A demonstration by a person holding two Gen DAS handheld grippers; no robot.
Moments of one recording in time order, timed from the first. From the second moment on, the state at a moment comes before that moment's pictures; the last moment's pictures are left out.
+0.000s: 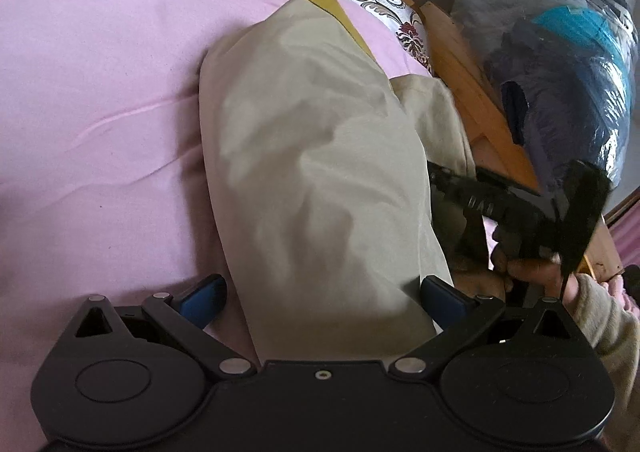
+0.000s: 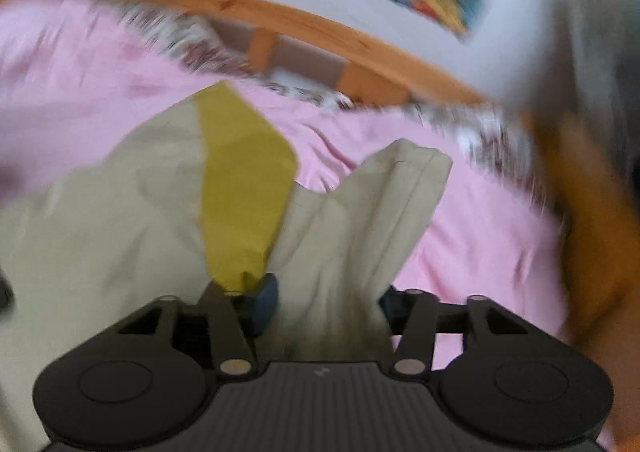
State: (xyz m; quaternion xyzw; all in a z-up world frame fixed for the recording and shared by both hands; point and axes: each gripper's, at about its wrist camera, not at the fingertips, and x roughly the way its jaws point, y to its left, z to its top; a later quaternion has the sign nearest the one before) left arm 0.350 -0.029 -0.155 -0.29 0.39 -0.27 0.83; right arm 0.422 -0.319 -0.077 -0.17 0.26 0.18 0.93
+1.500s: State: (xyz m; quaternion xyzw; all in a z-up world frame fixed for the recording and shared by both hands) left arm 0.375 0.156 -0.073 -0.20 0.42 -0.14 0.88; right arm 0.467 -0.129 -0.004 0.01 0.24 0.31 0.92
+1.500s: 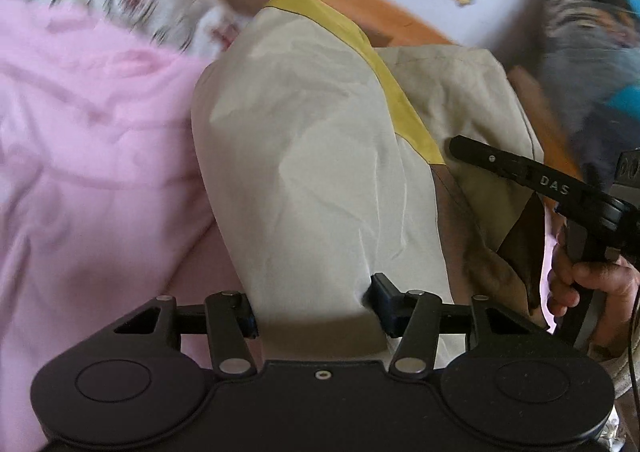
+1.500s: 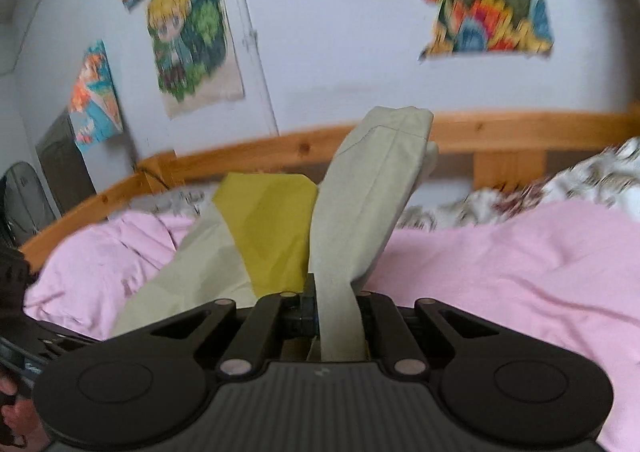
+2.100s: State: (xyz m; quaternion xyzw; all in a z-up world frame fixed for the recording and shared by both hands) left arm 0.362 0.120 -0.094 -0.13 0.41 -0.05 0.90; right arm 0.458 -0.152 -0.060 -0.07 0.26 0.24 0.93
